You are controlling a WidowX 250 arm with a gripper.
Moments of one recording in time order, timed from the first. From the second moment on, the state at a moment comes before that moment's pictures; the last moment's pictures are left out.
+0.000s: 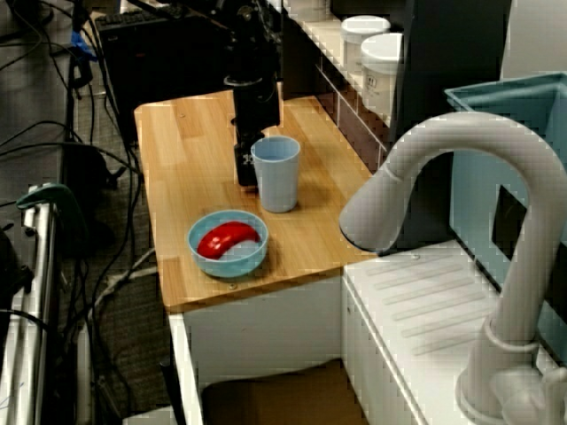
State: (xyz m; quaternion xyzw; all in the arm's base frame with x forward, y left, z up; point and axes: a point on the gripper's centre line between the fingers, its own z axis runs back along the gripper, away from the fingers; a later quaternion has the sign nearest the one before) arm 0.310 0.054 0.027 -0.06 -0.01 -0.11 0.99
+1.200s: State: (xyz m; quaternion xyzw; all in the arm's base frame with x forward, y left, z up) arm 0.312 0.080 0.052 -0.06 -0.04 -0.09 0.99
